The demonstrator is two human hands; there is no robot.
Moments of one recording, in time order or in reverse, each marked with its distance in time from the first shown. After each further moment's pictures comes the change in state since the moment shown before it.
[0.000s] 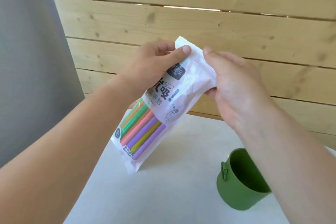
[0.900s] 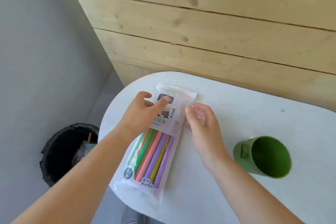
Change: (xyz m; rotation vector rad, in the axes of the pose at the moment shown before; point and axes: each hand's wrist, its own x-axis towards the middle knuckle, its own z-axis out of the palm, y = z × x) left_hand -0.092 -0.089 -0.048 0.279 0.140 -0.911; right_hand -0.060 0.102 0.046 -0.237 -0.063 0.543
